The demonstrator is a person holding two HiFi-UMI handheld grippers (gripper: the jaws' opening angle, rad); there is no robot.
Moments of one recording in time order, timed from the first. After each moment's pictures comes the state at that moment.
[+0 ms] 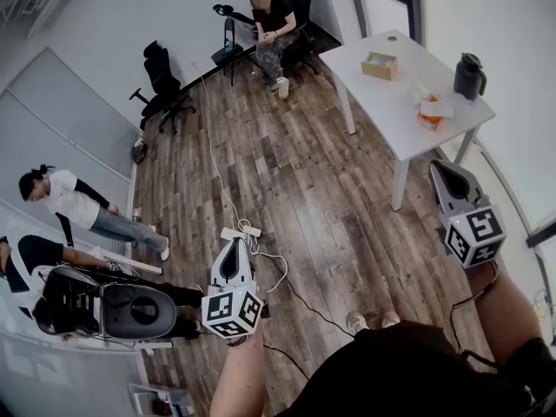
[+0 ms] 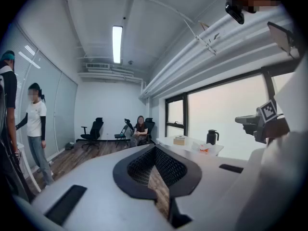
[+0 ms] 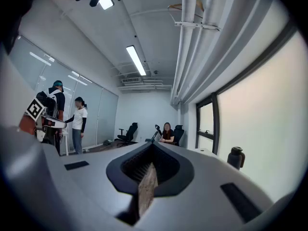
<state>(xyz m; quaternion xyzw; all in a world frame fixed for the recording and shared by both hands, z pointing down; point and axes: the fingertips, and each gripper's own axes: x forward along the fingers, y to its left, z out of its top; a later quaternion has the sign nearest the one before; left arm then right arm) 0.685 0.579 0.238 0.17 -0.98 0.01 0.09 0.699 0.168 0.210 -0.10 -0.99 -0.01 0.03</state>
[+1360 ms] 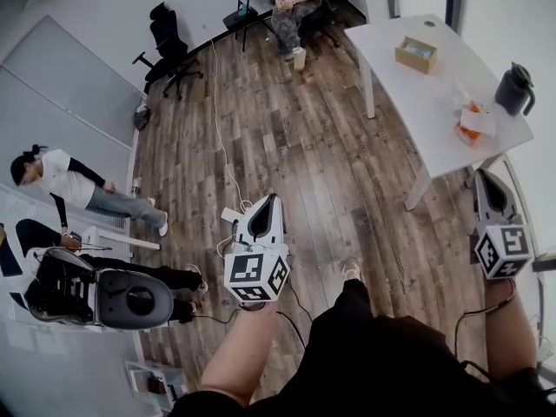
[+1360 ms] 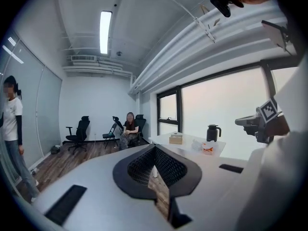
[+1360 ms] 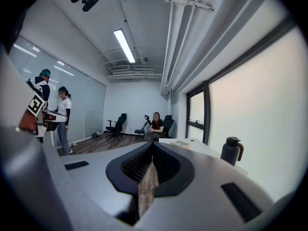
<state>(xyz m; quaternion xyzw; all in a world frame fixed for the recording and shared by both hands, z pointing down) 0.497 0.493 0.281 0.23 -0.97 0.03 0.10 0.569 0.090 0.289 -0.03 -1.00 -0.01 0.09</state>
